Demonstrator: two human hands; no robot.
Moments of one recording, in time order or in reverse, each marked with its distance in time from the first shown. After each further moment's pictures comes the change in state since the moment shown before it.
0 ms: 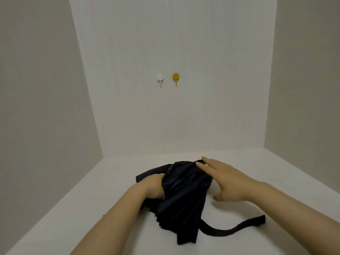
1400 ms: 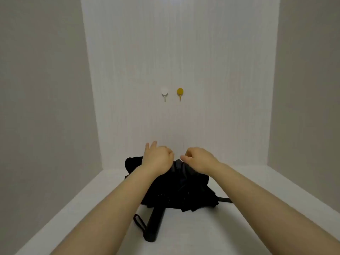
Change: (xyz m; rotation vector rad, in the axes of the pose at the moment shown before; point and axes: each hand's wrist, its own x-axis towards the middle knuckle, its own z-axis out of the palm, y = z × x) left_hand 0.018 0.041 -0.080 0.091 0.525 0.052; right_hand 0.120 -0.015 -0.040 0.282 0.269 0.268
